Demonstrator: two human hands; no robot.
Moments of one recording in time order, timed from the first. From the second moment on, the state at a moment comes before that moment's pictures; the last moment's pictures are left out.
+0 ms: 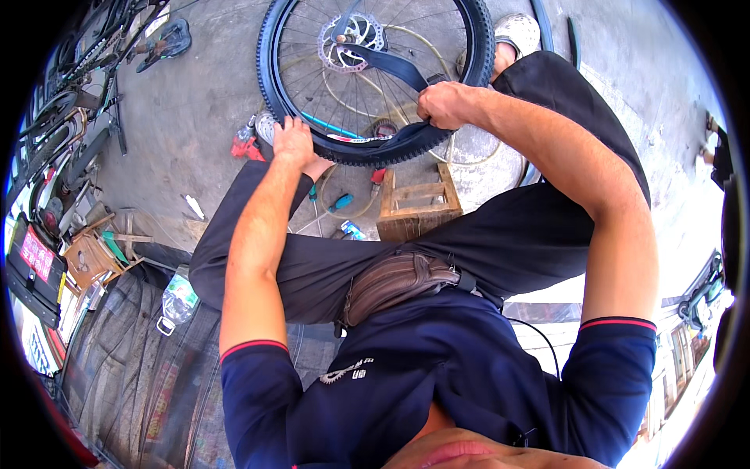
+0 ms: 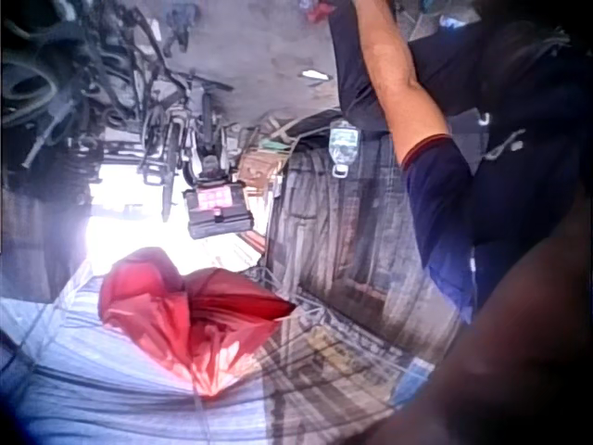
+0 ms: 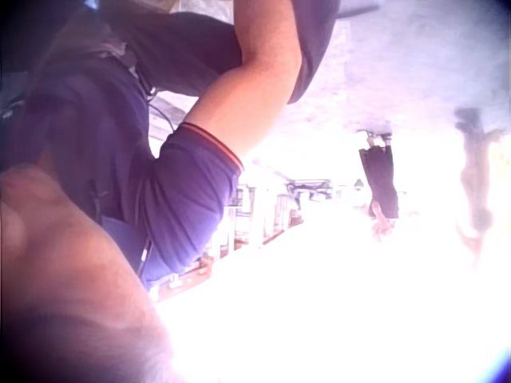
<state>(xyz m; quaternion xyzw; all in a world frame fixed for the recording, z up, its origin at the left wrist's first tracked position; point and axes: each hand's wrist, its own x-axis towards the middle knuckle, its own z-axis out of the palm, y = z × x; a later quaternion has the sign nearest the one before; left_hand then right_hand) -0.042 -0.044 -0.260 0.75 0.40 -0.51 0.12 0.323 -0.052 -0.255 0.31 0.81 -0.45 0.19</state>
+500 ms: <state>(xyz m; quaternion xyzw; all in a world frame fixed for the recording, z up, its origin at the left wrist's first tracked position) -0.021 0.001 -0.277 0.68 0.34 -0.64 0.11 0.325 -0.066 -0.265 0.34 0.80 -0.48 0.14</state>
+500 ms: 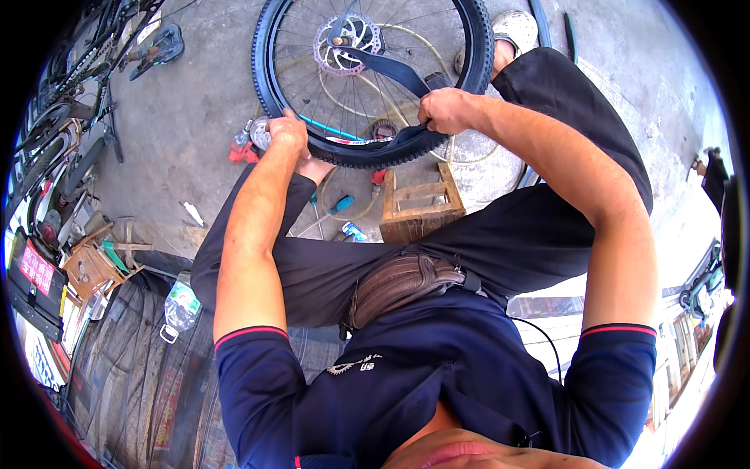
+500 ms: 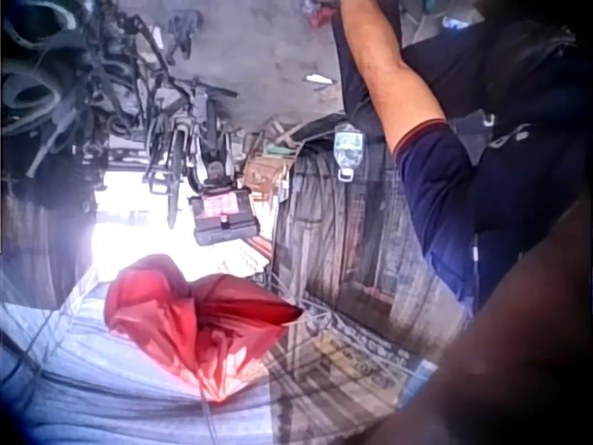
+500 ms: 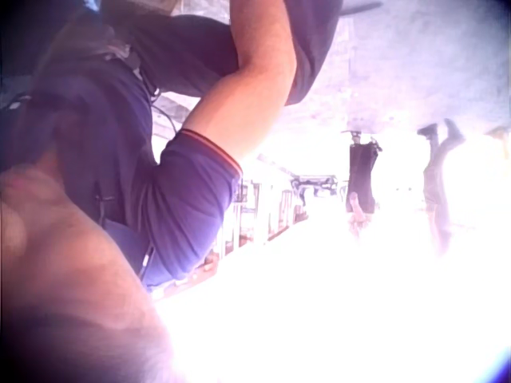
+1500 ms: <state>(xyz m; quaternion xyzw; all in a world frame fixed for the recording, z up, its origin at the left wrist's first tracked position) 0.036 -0.119 -0.287 0.66 0.42 -0.10 0.62 0.296 -0.077 -0.245 0.46 0.73 -0.48 0.16</state>
